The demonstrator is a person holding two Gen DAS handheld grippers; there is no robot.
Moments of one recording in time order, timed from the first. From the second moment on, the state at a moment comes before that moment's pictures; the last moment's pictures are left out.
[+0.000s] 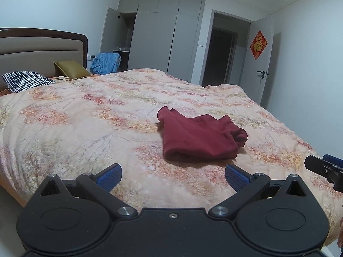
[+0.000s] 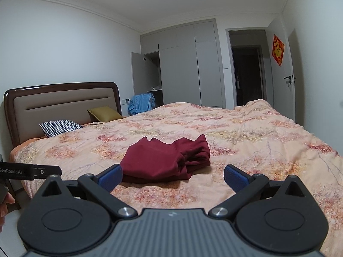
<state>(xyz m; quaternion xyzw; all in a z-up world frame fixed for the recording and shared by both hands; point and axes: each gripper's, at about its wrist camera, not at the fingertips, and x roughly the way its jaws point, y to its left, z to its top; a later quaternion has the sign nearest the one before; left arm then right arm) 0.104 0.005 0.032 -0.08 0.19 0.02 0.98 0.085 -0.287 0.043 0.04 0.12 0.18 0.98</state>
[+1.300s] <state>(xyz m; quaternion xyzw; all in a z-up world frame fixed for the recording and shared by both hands) 0.110 0.008 0.027 -0.08 0.20 0.02 0.98 0.092 -0.287 0.041 0.03 0.12 0.19 0.97</state>
